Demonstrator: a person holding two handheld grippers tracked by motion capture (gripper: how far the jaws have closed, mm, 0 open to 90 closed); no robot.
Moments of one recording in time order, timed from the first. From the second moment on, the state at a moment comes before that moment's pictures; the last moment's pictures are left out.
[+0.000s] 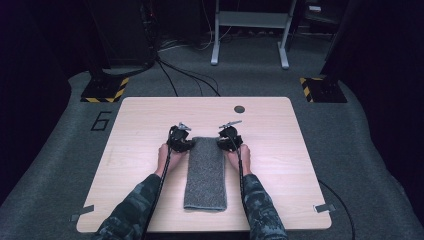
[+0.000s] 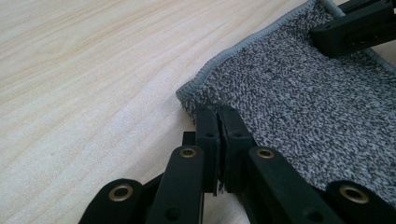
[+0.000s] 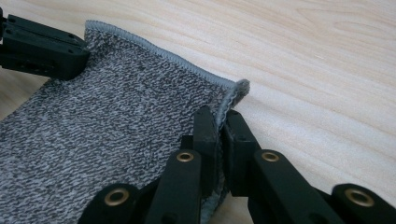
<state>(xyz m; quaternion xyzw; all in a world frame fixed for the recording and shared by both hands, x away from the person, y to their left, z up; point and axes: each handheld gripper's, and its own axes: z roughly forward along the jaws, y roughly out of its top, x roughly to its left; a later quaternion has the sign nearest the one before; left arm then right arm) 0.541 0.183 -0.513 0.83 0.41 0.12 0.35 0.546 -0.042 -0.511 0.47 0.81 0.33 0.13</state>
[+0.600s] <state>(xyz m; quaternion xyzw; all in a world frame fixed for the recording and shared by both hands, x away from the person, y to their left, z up) 0.531 0.191 -0.482 0.81 0.41 0.15 0.40 0.539 -0.052 -0.481 0.44 0.80 0.38 0.14</state>
